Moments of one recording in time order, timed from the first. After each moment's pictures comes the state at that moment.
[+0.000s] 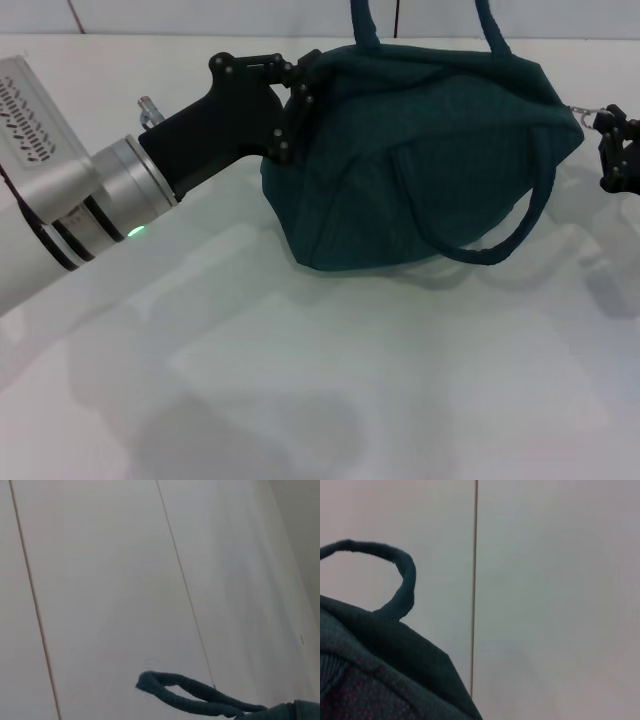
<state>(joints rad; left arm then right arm) -0.59 -2.09 1.17 0.23 0.98 1.41 -0.46 0.43 2.02 -1.79 -0.21 0.01 -1.10 0.36</state>
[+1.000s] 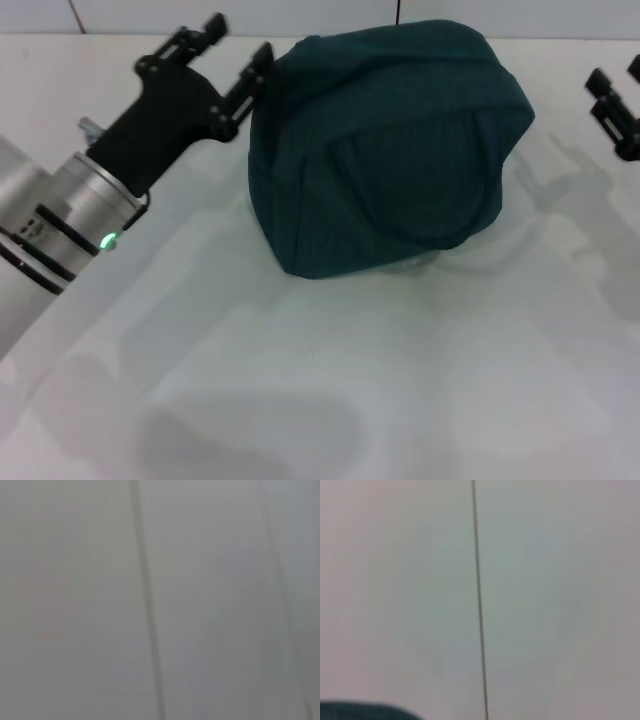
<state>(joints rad) -0.56 -2.11 1.17 0.10 0.69 1.42 -0.41 0.41 2.02 -1.77 -0.25 0.01 -1.25 0.47</state>
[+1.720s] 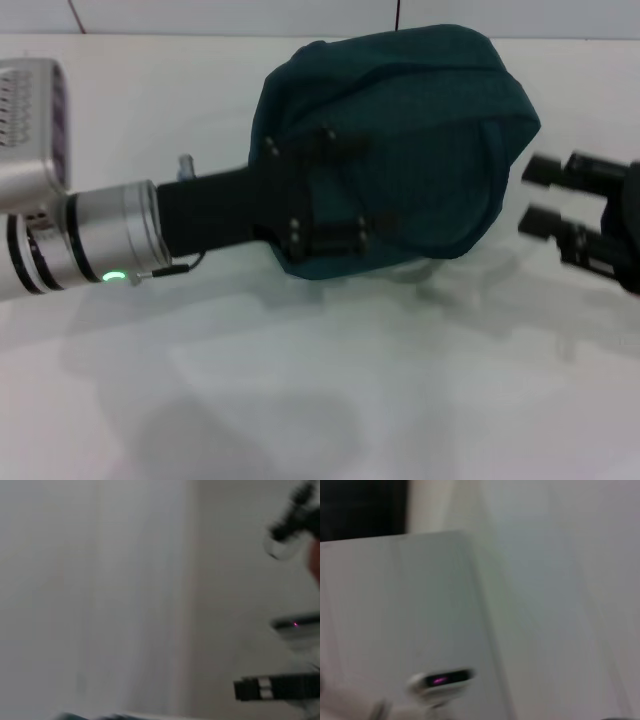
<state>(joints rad) -0.56 -2.04 1.21 0.37 1.29 1.59 -0.92 0.50 1.84 -1.76 -0.24 -0.63 -1.79 0.92</state>
